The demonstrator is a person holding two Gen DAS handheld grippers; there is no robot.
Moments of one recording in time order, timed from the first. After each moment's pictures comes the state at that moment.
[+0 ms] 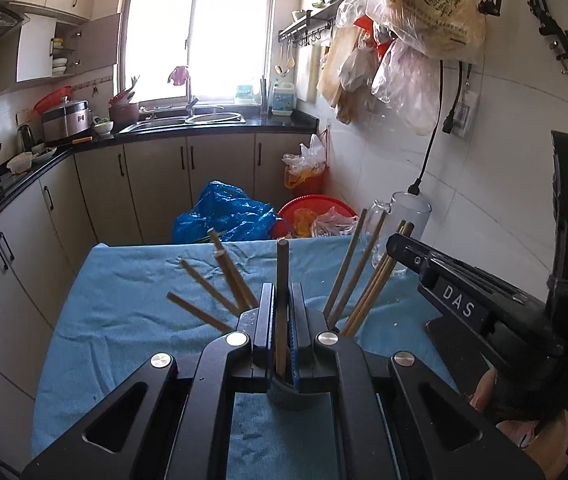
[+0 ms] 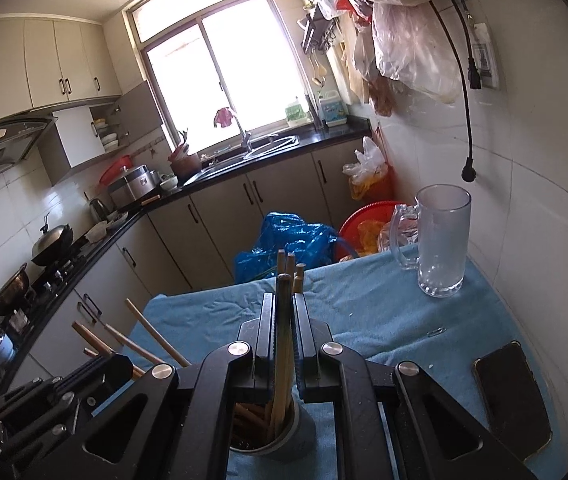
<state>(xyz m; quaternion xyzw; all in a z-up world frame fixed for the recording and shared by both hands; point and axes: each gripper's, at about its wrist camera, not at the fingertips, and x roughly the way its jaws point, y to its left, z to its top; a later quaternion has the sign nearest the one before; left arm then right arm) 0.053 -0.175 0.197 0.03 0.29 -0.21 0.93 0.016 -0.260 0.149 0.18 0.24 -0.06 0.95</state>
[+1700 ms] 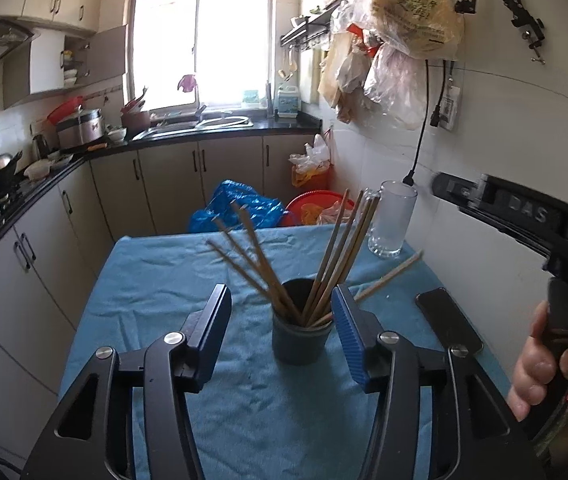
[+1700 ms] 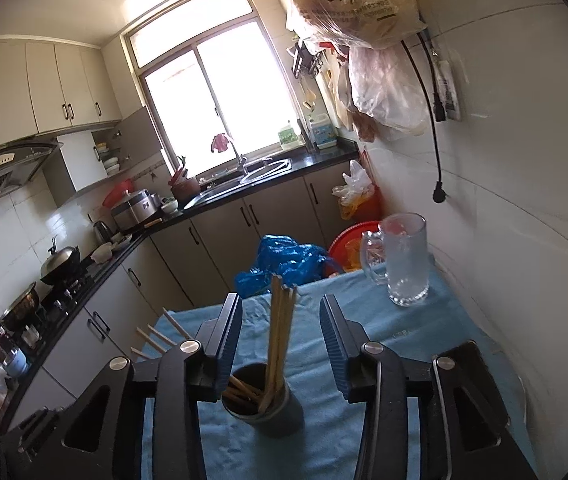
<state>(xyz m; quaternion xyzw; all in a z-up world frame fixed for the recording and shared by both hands) -0.025 -0.148 0.211 0.04 0.28 -0.19 0.94 -0.072 -0.269 0.201 0.19 0.20 -0.07 0.96</state>
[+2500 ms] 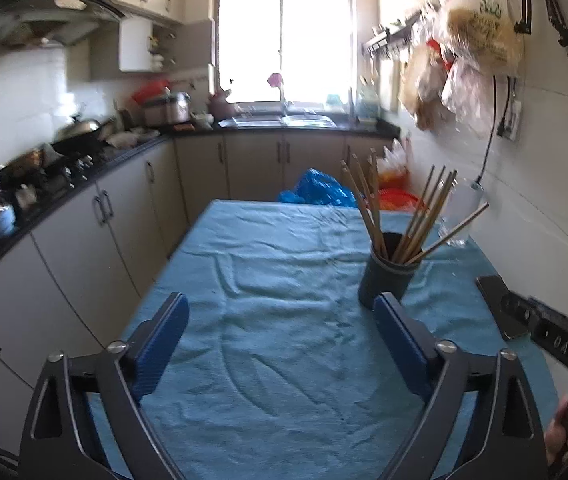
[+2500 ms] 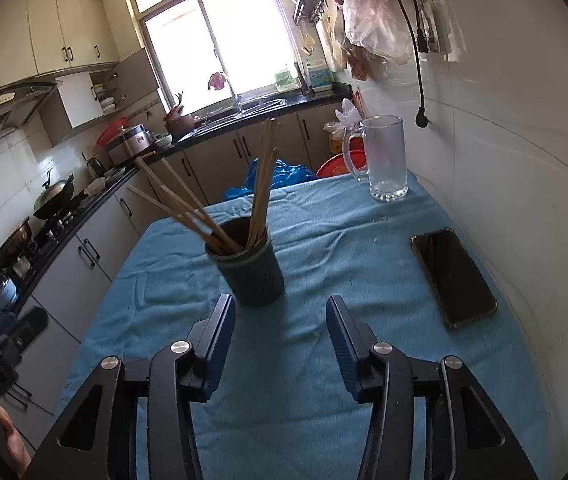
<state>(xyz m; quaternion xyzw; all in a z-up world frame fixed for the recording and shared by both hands) -0.118 -0.062 0.187 0.02 0.26 -0.05 0.96 -0.159 -0.226 0.113 0.17 0.30 -0.07 0.94</state>
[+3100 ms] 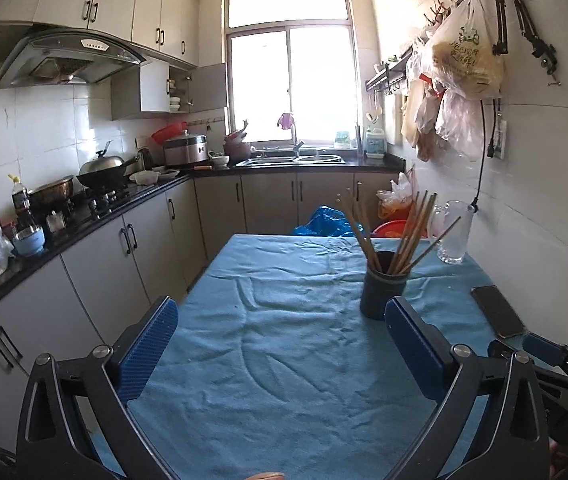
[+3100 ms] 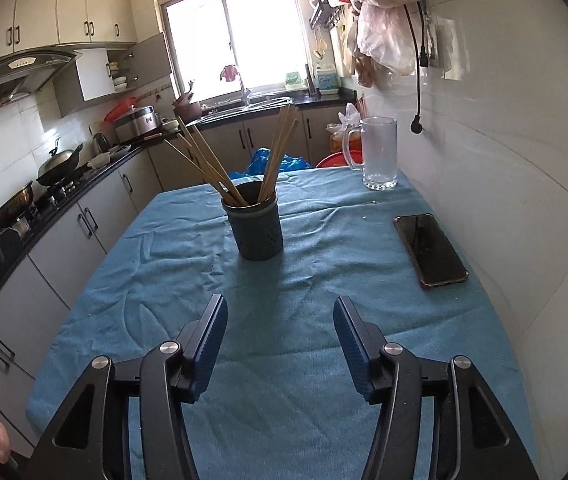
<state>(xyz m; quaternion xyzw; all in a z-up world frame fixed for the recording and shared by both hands) -0.194 -0.068 0.204 0.03 0.20 -0.03 0.98 -0.224 -0.190 0.113 0.11 0.30 -0.07 0.94</state>
